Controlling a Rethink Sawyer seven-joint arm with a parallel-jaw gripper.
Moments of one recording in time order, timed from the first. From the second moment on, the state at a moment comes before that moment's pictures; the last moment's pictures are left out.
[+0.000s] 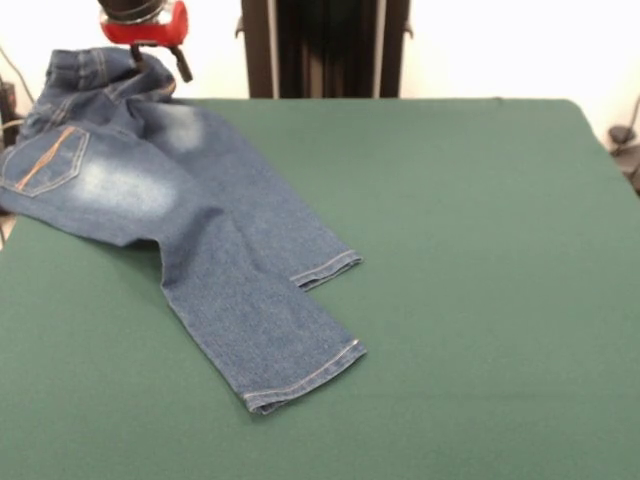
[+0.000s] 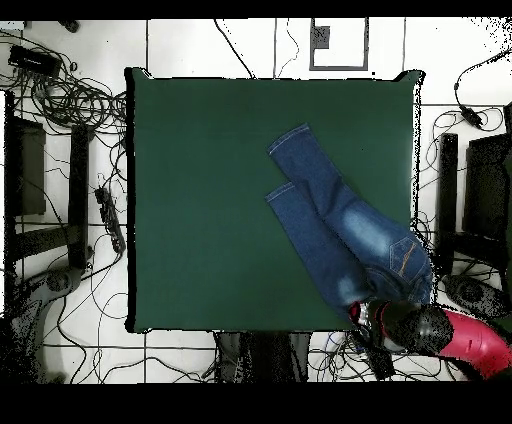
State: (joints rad) arm -1.10 -0.65 0.37 1.99 -0.65 0.70 1.72
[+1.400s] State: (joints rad) arm -0.78 -0.68 0.18 1.88 -0.96 1.02 1.72
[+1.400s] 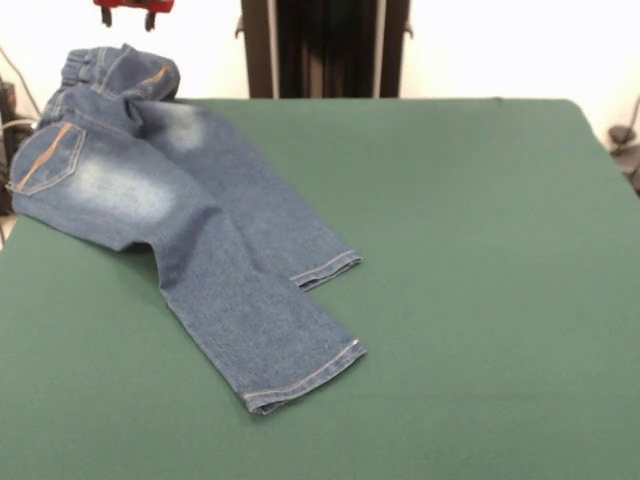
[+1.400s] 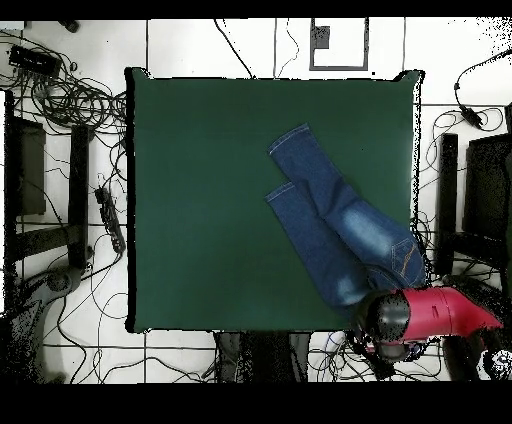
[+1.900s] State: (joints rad) arm -0.78 -0.71 0.13 1.87 -0.94 1.05 1.72
